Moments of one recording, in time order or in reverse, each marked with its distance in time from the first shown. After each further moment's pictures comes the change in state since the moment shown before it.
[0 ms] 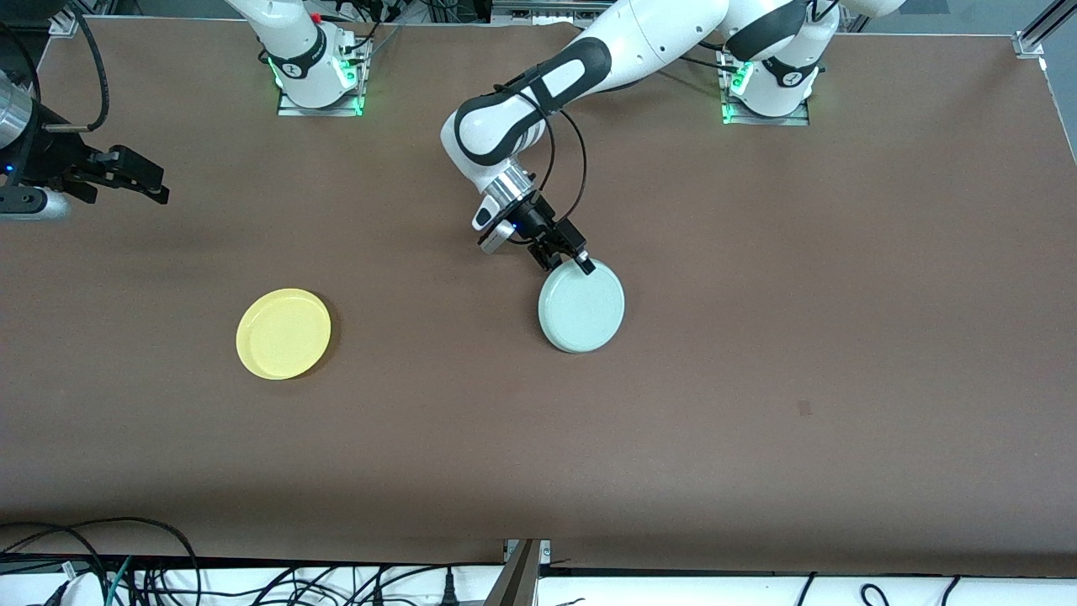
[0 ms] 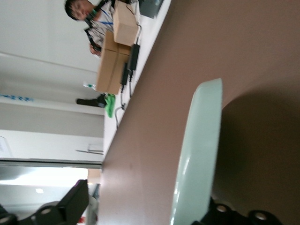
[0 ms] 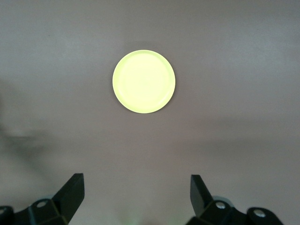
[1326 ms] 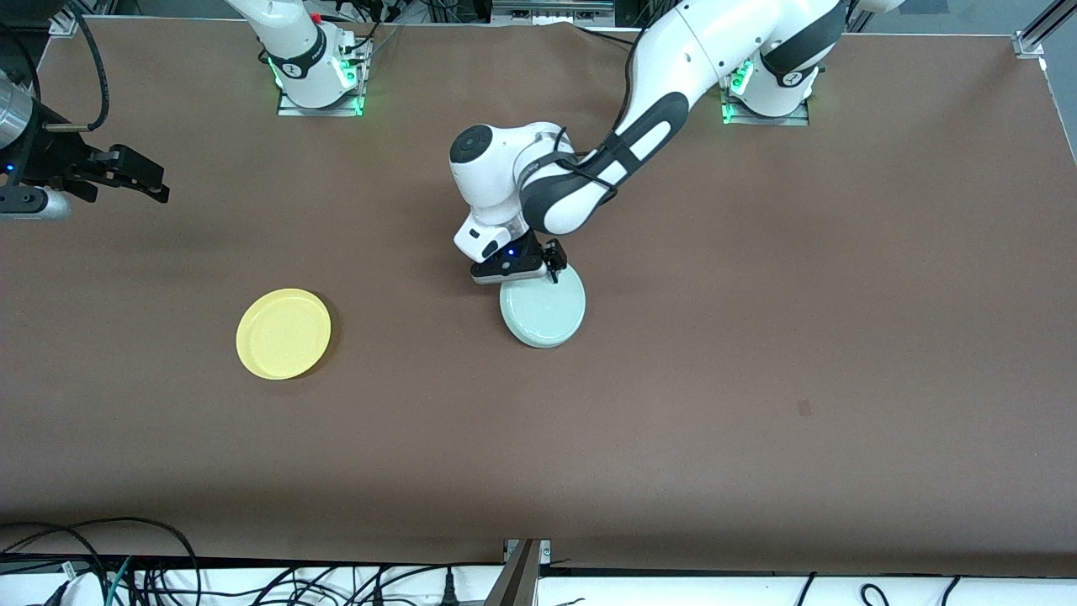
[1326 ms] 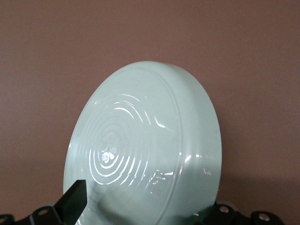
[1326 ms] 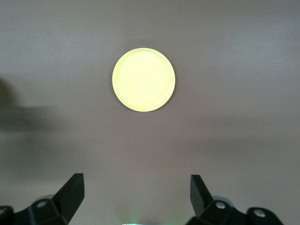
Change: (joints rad) left arm 0.188 -0.042 -0.007 0.064 -0.647 0.599 -0.306; right arm 0.000 0.000 -0.001 0.000 0.000 -0.008 0.000
